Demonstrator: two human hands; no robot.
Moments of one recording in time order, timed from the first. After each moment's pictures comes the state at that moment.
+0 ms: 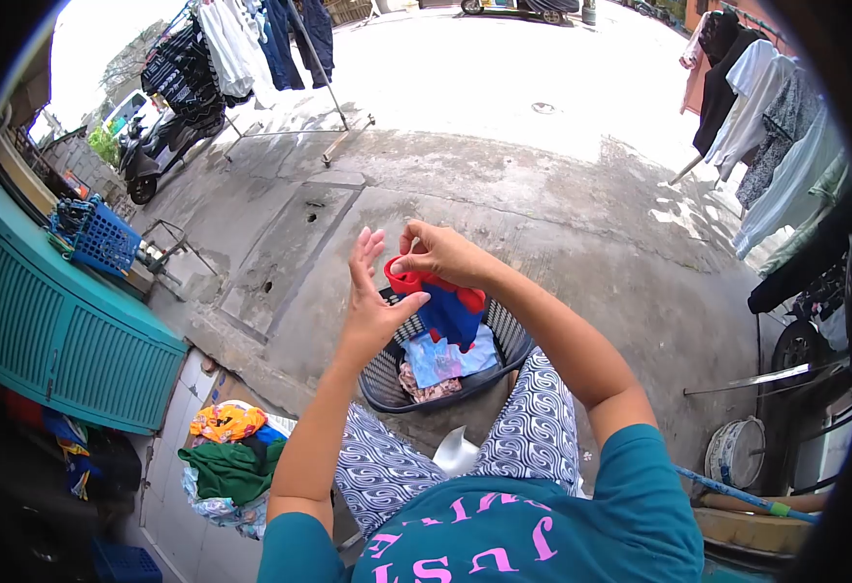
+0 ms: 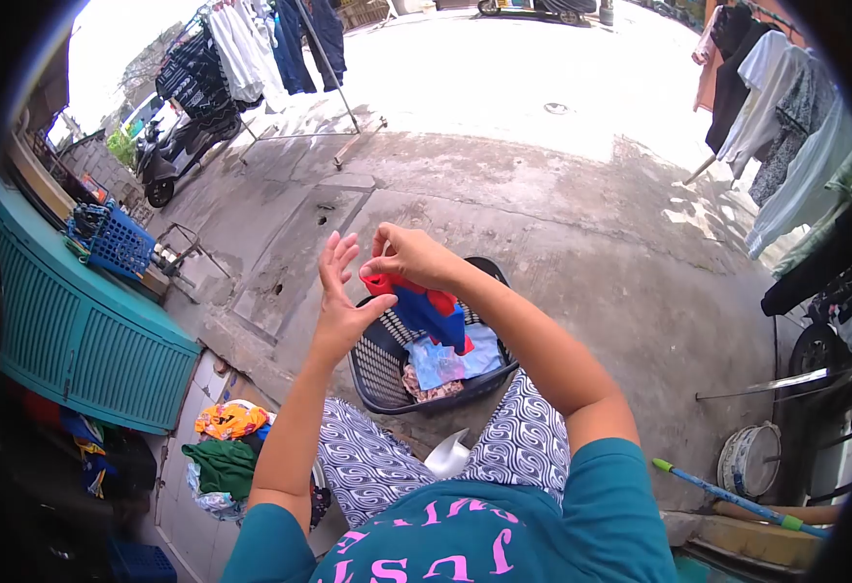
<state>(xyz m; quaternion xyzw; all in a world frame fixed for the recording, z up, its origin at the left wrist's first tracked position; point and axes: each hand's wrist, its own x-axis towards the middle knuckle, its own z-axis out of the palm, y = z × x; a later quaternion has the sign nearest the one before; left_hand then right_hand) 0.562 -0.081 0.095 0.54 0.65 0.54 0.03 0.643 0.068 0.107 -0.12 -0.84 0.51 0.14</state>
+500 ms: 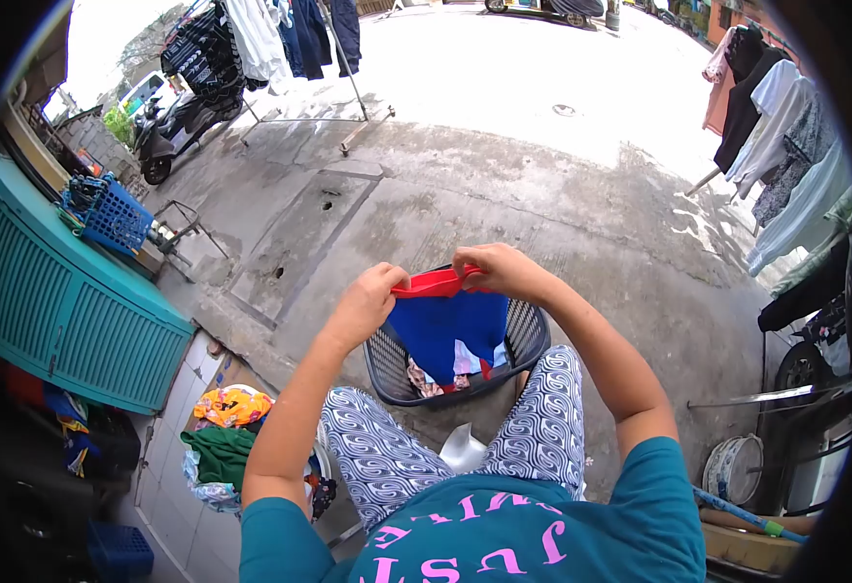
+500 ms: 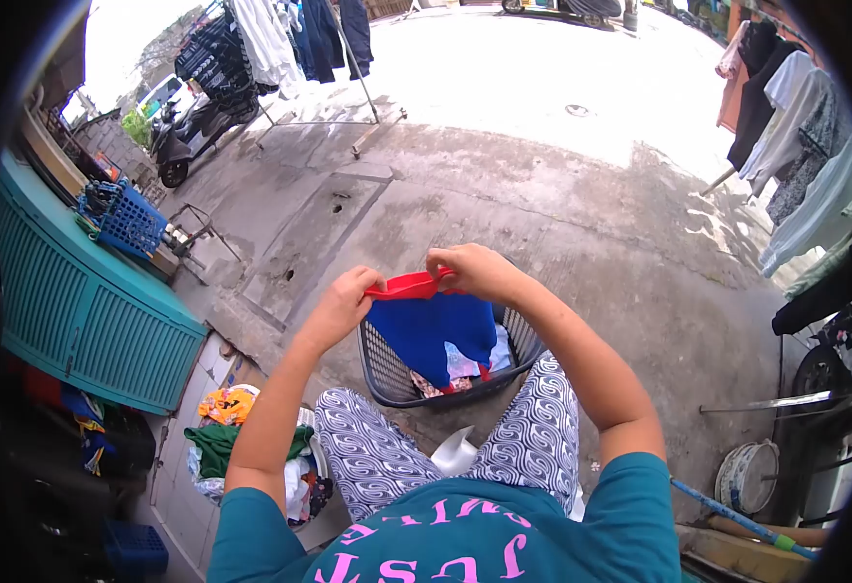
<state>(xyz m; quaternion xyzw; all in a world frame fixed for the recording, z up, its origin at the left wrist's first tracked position) 0.504 -0.097 0.080 0.66 0.69 0.29 0.05 0.675 0.084 0.079 -0.03 -0.92 0.36 0.12</state>
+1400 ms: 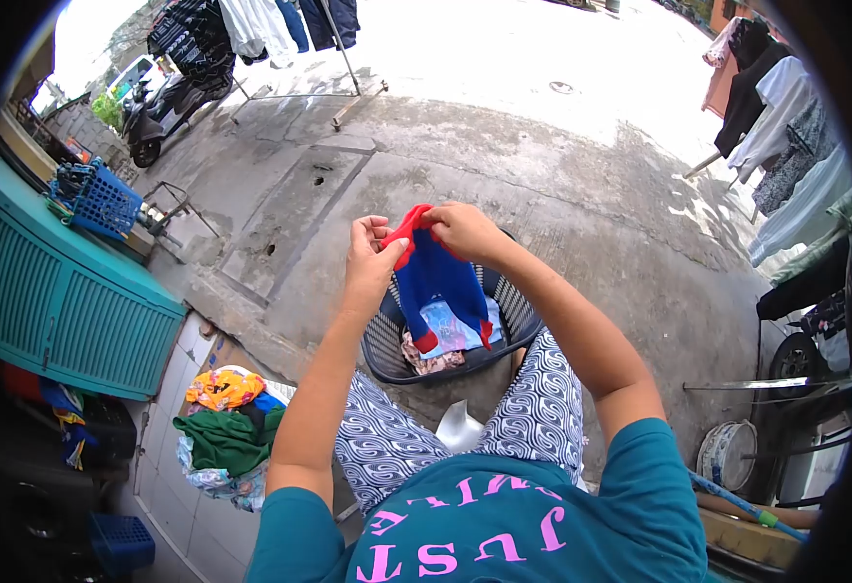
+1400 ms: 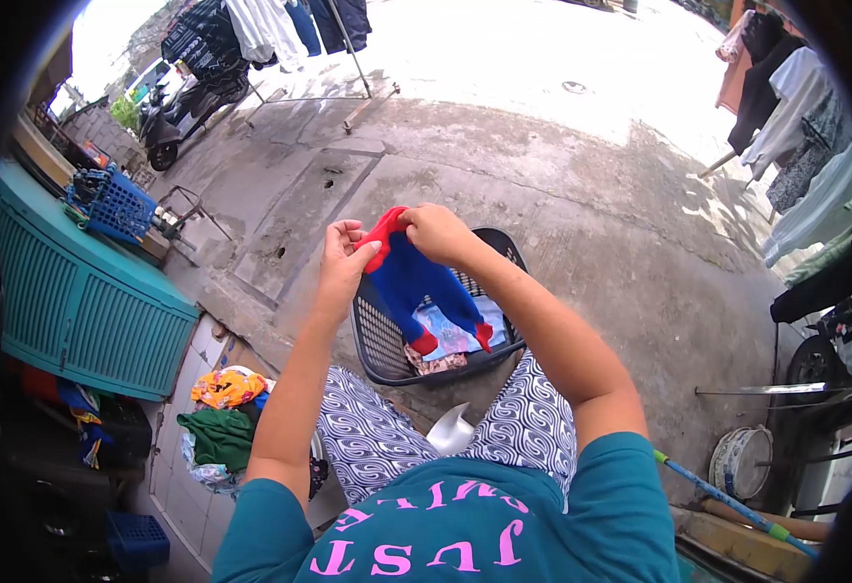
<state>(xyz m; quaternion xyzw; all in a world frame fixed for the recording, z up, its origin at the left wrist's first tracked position) 0.521 -0.072 0.057 0.35 0.65 0.63 0.23 0.619 0.075 0.056 -0.11 -0.93 0.30 0.20</state>
